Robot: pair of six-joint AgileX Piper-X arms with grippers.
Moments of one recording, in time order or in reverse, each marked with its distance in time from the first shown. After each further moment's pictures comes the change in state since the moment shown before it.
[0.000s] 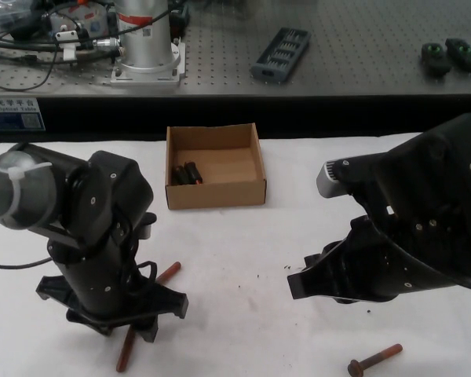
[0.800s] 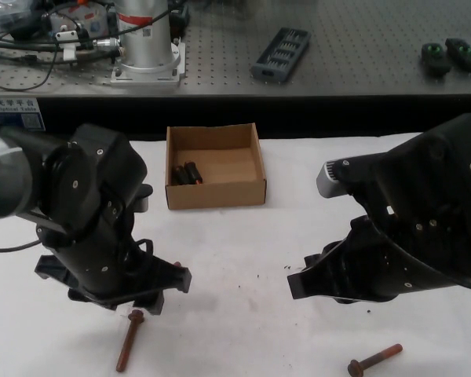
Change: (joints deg) left arm 0.0 -5.2 0.1 -2.8 0.6 -1.0; right arm 0.0 0.0 0.0 0.0 0.0 0.0
